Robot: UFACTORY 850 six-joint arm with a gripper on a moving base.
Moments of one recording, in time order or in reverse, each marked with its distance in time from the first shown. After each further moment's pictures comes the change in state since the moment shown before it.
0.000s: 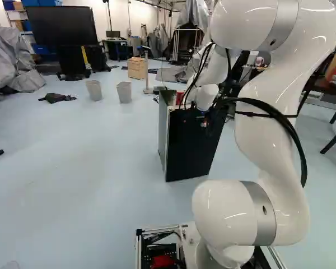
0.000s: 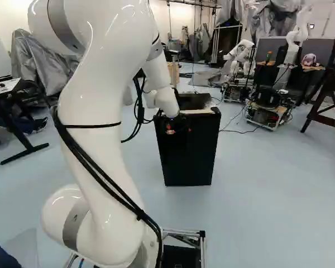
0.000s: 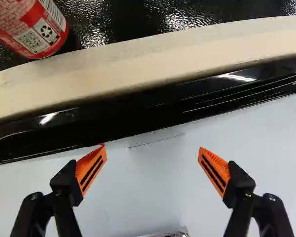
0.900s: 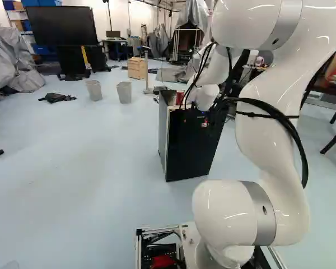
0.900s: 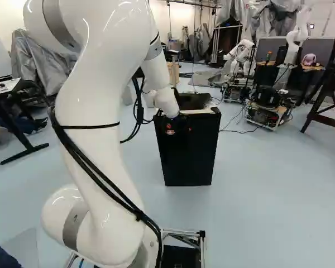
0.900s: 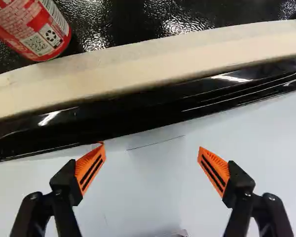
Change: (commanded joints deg) arm -0.2 1.8 2.4 0.0 1.7 0.0
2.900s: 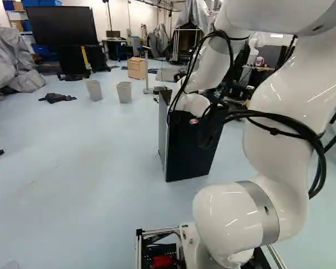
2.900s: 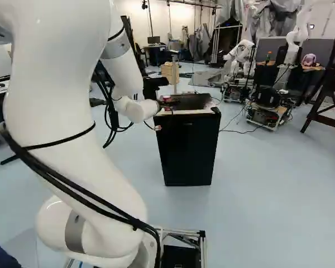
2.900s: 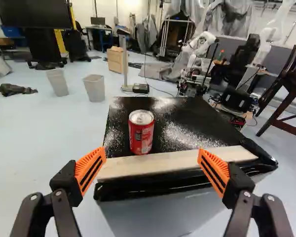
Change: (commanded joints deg) arm 11.7 12.4 15.9 2.0 46.9 0.0
